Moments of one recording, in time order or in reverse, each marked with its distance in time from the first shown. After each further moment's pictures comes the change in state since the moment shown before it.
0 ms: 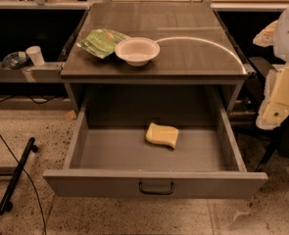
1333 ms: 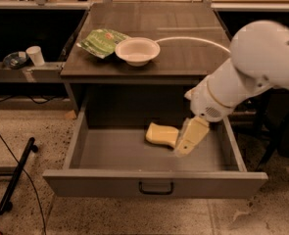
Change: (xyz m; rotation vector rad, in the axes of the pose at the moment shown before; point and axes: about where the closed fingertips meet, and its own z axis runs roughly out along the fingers) arm -0.073 0.023 0.189 -0.166 -0.241 0.080
